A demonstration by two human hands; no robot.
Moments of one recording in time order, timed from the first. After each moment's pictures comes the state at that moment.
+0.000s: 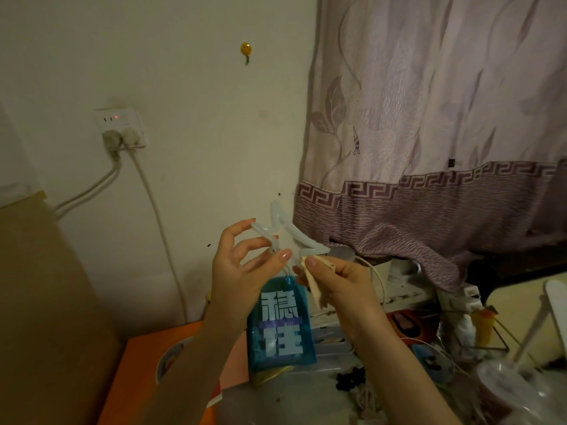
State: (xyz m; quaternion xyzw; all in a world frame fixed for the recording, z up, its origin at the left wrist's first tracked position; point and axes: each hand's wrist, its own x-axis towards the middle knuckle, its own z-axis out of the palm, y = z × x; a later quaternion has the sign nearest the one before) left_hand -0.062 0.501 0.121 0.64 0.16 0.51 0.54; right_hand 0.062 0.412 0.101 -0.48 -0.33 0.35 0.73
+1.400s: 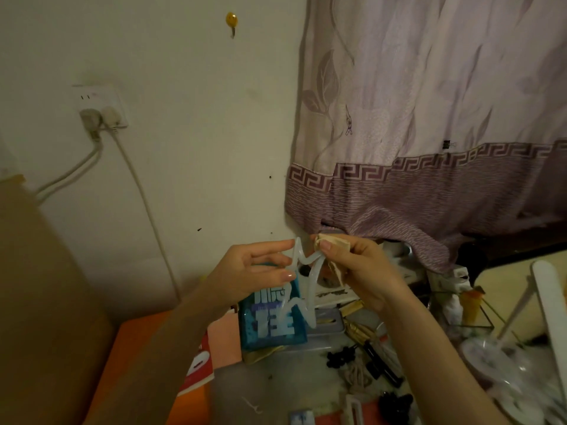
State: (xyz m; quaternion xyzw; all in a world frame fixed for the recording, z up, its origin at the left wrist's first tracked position) left_hand -0.058 0.523 0.104 0.78 0.18 0.23 0.55; right_hand 0.113 0.399 0.094 -0.48 -0.39 0.37 0.69
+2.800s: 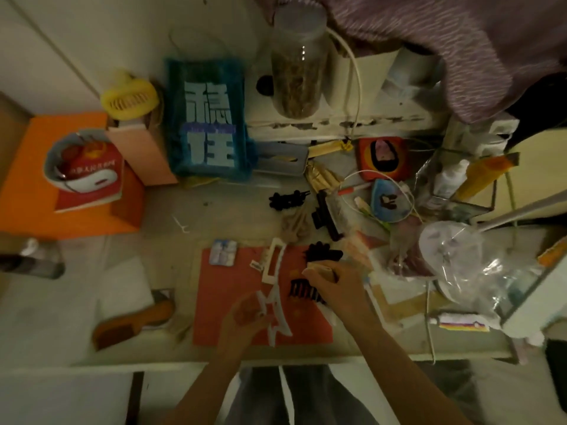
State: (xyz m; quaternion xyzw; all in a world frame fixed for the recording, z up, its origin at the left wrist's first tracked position) left_hand 0.041 0.310 -0.275 0.42 0.65 0.12 0.62; right_hand 0.242 0.276 -0.222 -0.74 -0.29 0.44 0.42
